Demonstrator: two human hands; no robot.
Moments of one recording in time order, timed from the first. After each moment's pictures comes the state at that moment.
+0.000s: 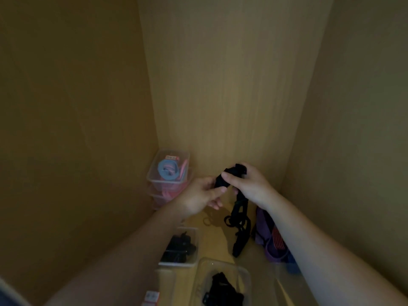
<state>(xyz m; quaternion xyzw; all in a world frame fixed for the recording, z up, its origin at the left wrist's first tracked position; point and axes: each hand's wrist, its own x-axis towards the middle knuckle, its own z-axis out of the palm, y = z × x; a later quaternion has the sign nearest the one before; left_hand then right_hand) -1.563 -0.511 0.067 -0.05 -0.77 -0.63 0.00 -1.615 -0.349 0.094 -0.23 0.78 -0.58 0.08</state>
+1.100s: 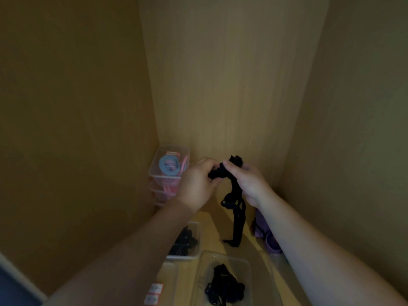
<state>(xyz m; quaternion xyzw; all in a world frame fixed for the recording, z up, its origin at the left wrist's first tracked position) -1.557 -0.505 0.075 -0.09 -0.88 -0.30 0.35 -1.603 -0.363 0.088 -0.09 0.72 -0.68 0.11</state>
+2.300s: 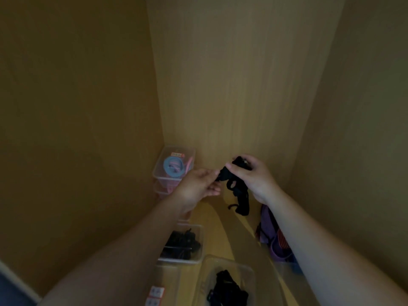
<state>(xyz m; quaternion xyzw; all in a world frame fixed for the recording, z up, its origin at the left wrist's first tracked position) -1.560 -0.517 0.081 0.05 -0.69 -0.72 0.03 -1.617 -0.360 0.098 -0.17 0.70 -0.69 0.08</state>
